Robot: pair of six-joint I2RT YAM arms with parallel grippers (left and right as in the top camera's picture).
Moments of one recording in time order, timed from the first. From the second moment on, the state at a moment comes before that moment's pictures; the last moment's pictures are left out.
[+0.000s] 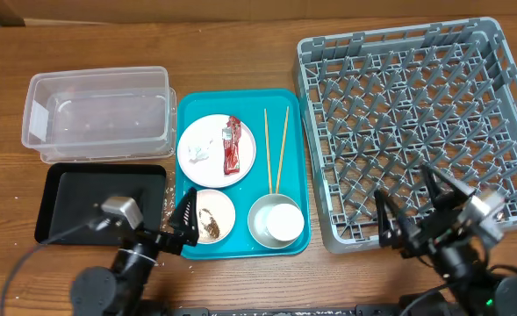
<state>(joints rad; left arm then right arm) -0.12 0.18 0.48 -0.36 0.20 -0.40 0.12 0.25 0.61 -0.23 -0.38 0.36</state>
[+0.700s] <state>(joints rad) -0.27 1.25 1.28 -1.06 0.56 -0.34 0.12 1.15 1.23 -0.96 -0.51 0.36</state>
